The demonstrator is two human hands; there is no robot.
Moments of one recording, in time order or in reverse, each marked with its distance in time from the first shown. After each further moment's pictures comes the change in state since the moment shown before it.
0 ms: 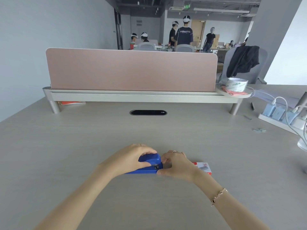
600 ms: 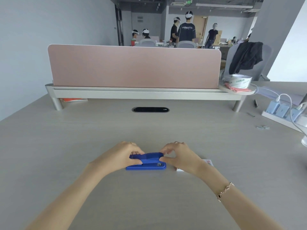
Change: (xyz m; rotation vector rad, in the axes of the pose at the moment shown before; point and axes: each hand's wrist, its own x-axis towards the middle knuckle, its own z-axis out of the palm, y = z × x) left_hand -0.014 -0.031 -0.008 -0.013 -0.001 -0.069; right_hand -0.002 -0.012 -0.014 0.066 0.106 -0.079
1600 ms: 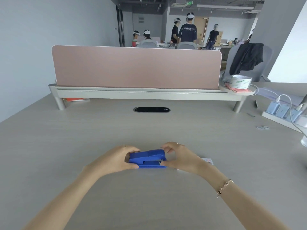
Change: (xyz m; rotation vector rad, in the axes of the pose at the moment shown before) left_hand -0.013 -0.021 0.008 -0.067 0.006 -0.034; right_hand -0.003 0.002 0.004 0.115 -0.075 0.102
